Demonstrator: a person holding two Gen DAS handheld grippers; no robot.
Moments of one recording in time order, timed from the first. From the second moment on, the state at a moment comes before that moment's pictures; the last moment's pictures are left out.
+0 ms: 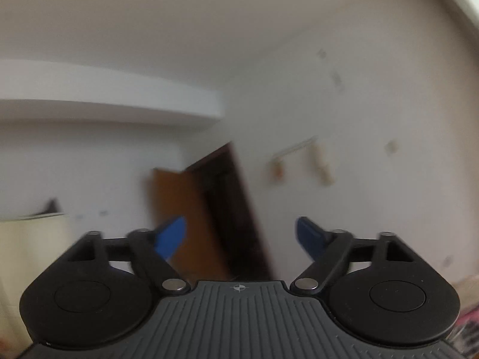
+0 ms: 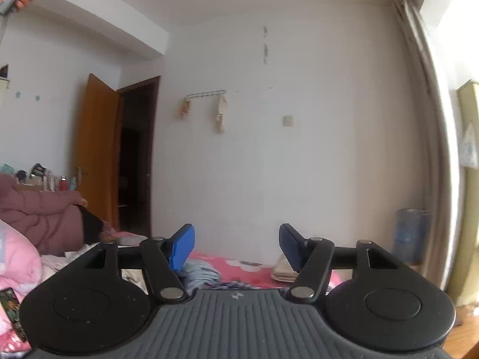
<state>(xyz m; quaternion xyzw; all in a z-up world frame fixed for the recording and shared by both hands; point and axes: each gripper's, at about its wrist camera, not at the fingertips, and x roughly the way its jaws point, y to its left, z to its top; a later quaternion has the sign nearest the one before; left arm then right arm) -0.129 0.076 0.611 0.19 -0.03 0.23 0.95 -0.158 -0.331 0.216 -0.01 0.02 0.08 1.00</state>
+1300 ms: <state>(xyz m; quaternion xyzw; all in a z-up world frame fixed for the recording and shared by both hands) -0.027 0.149 -0.076 -0.01 0.44 0.05 0.90 0.133 -0.178 -0.002 0.11 0.42 0.21 0.88</state>
